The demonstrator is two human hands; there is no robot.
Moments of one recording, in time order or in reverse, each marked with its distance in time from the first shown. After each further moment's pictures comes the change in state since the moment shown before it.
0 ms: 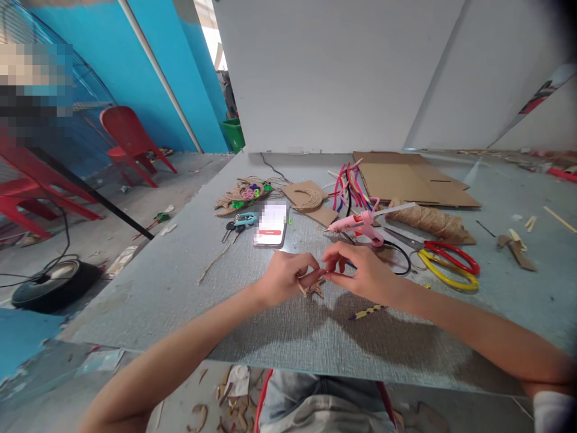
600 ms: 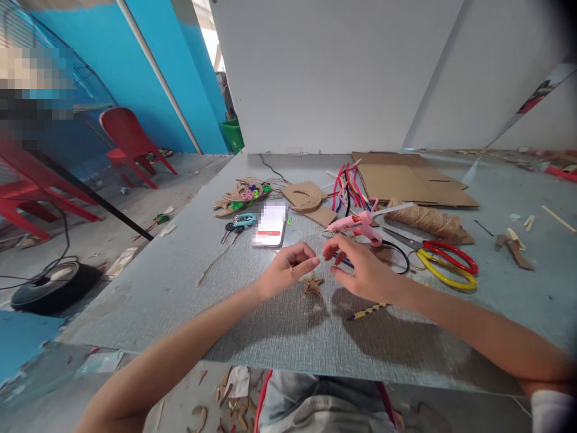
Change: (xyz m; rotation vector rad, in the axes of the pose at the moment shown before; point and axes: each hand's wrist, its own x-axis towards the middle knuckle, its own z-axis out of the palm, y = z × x) left_hand 0.010 0.004 0.001 -0.375 -0.046 -0.313; right_hand 0.001 -0.001 -0.006 -0.088 0.015 0.006
